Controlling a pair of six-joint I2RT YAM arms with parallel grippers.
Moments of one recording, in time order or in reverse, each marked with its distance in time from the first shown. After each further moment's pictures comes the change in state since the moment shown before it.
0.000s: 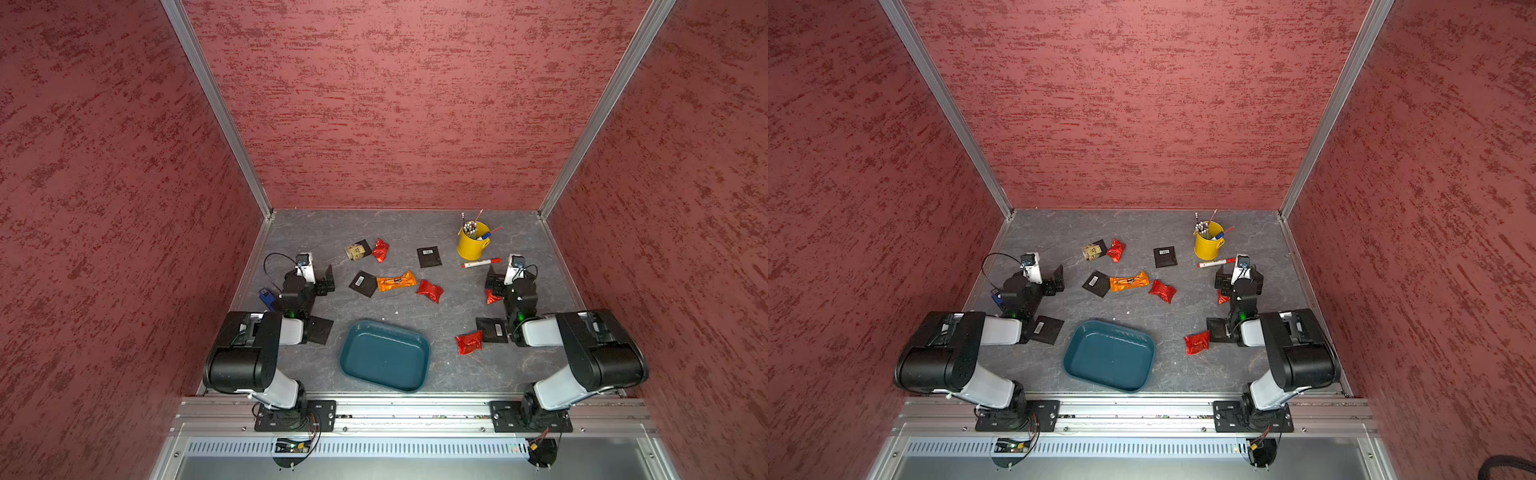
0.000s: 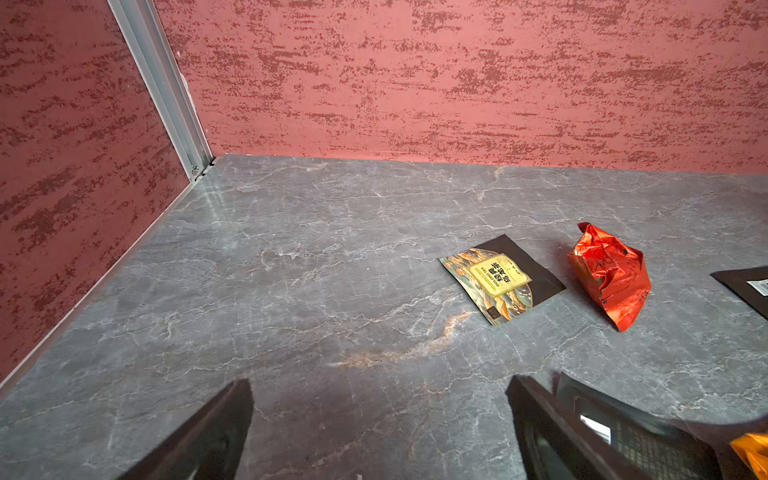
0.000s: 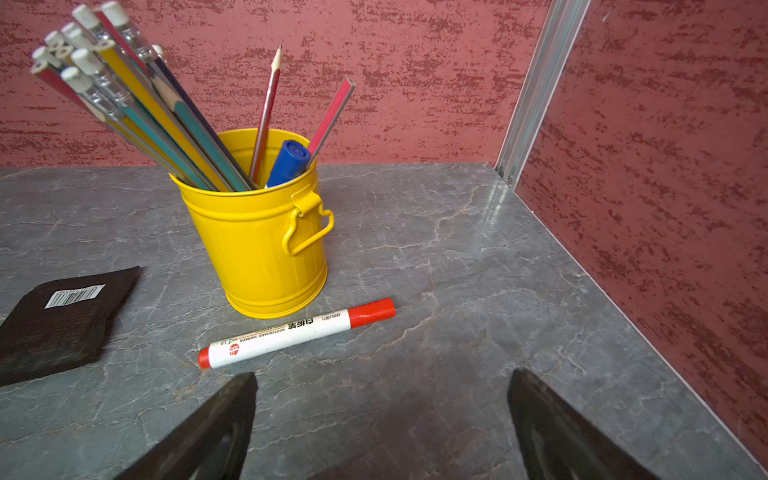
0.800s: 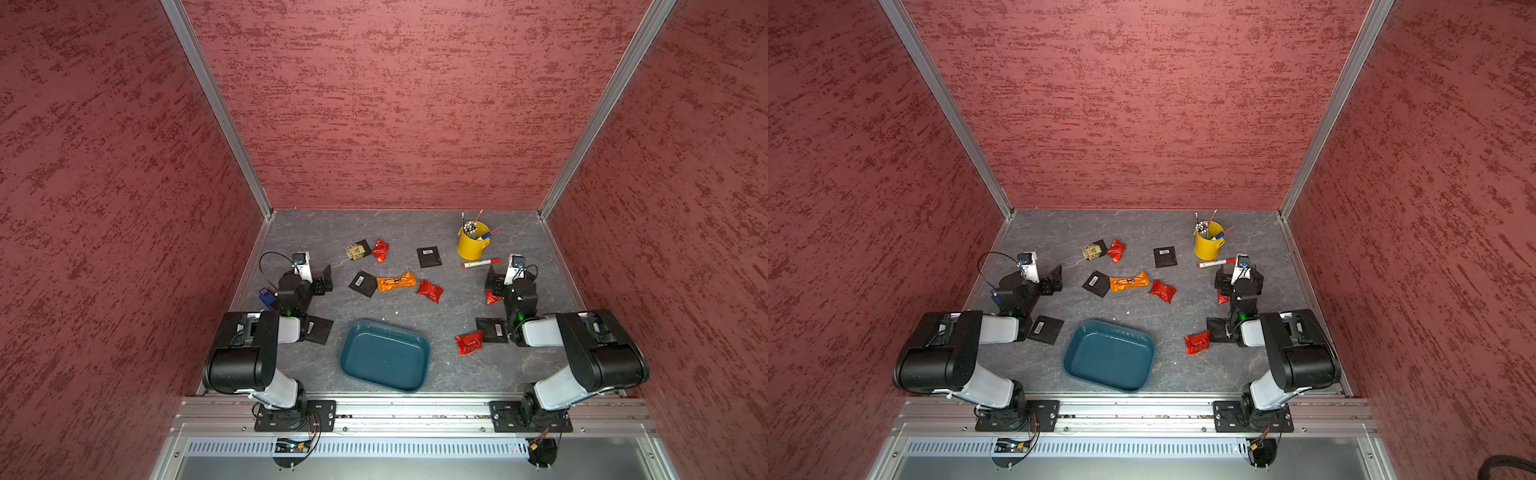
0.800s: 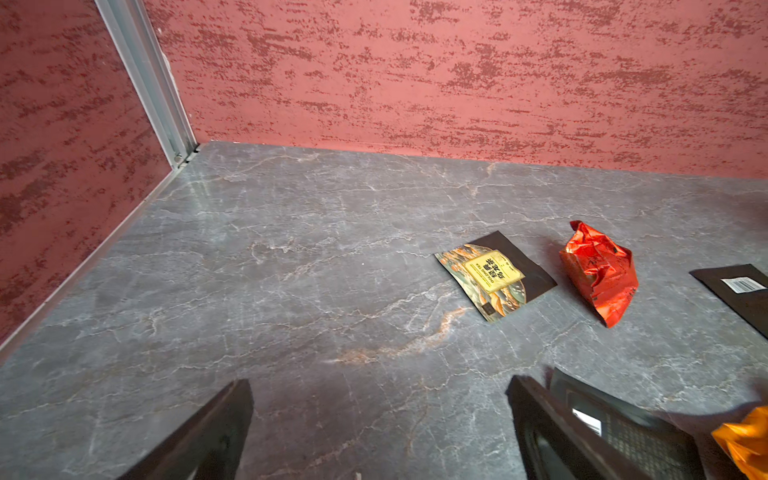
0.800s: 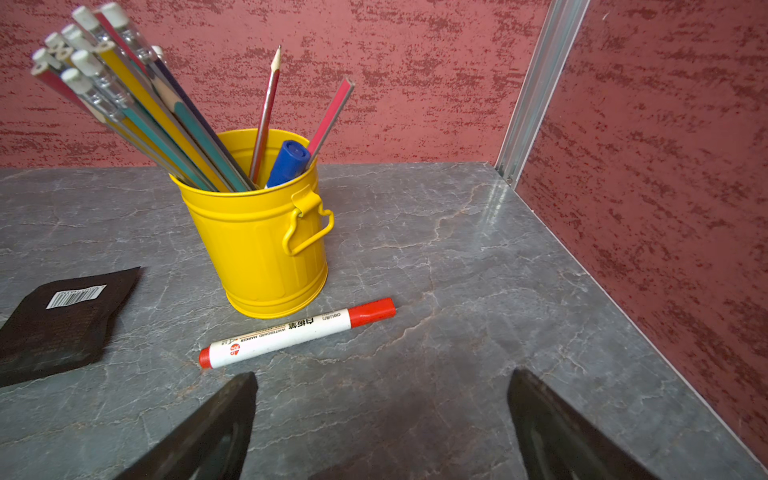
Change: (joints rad) left arm 0.053 0.000 0.022 -0.055 0.097 -0.024; right arm -0.001 -0.014 0.000 -0.010 0.004 0.006
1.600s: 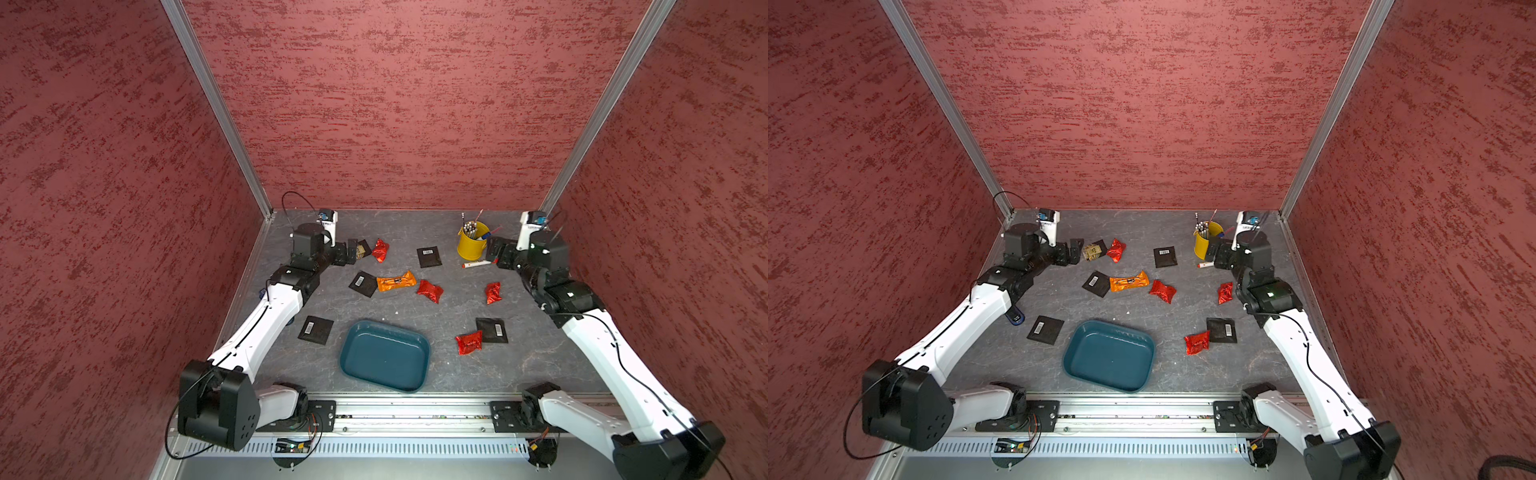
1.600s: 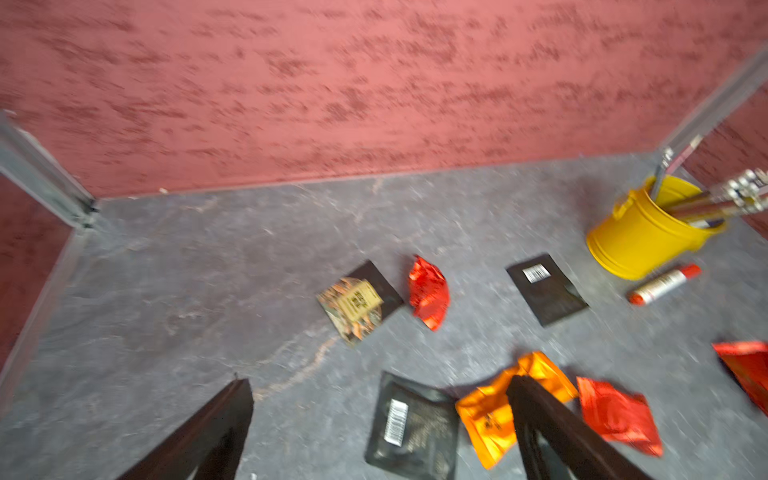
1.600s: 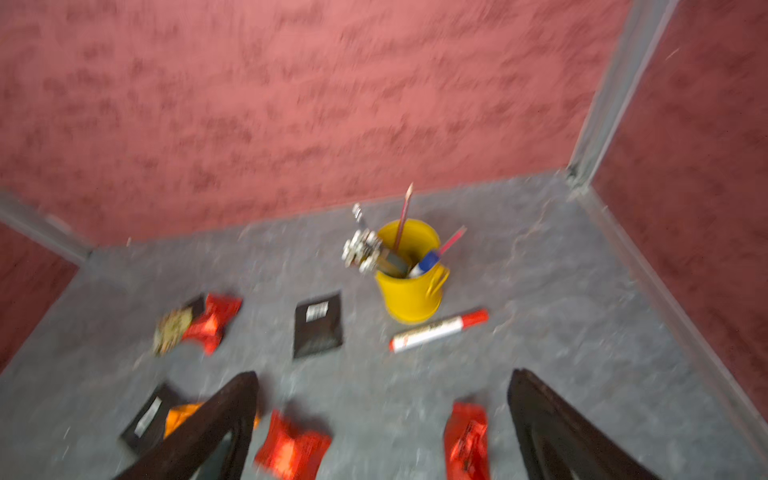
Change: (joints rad) left arm -0.291 -0.242 0.673 -1.151 -0.059 -0.019; right arm 0.253 -0.487 0.731 -1.478 -0.061 0.306
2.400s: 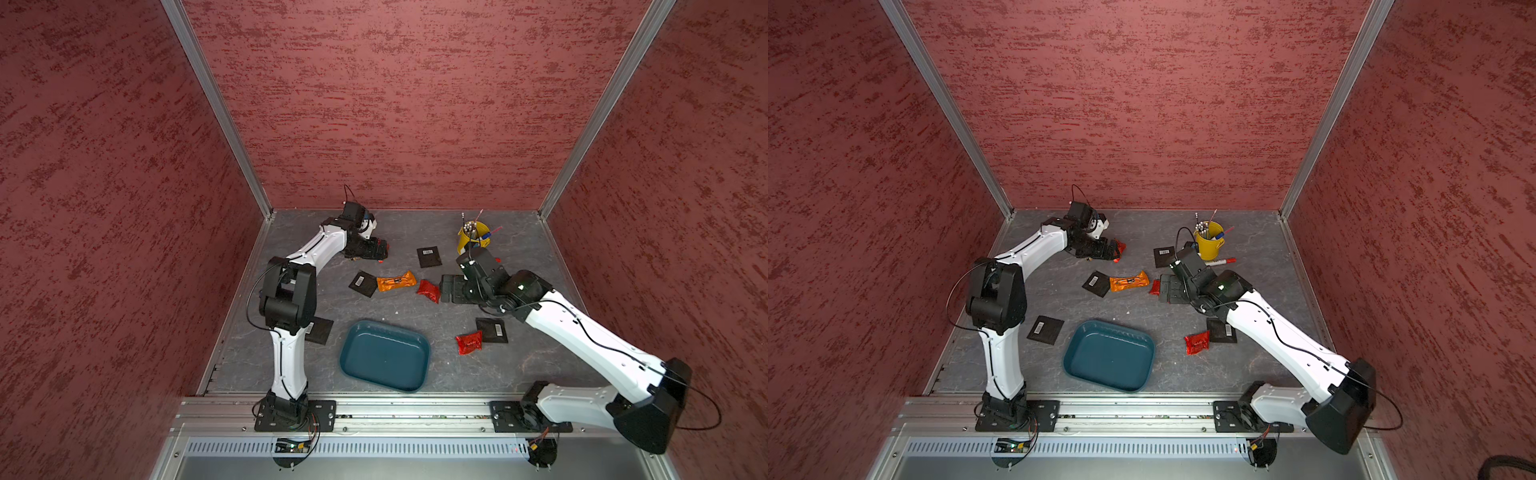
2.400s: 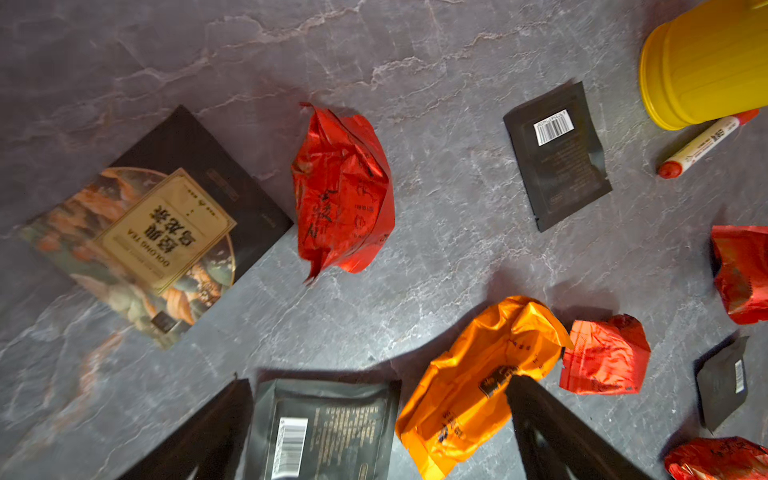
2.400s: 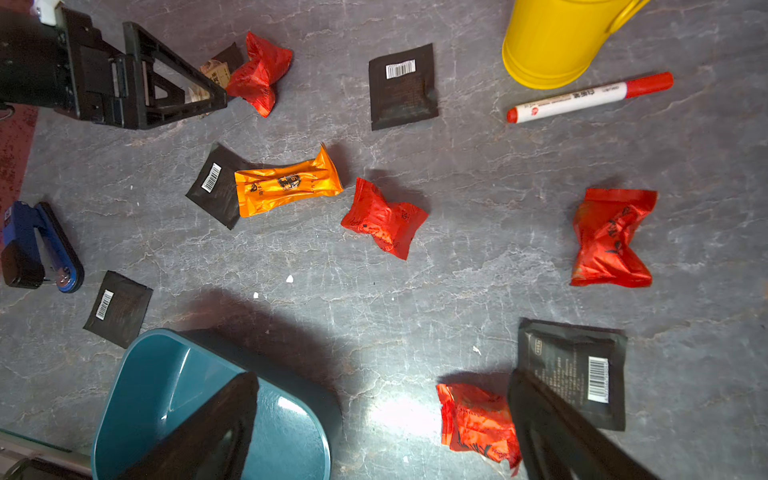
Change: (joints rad) left arm -0.045 0.771 0.650 -0.480 0.247 -0.014; right arm 0.378 0.196 0.130 -0.406 0.006 0.328
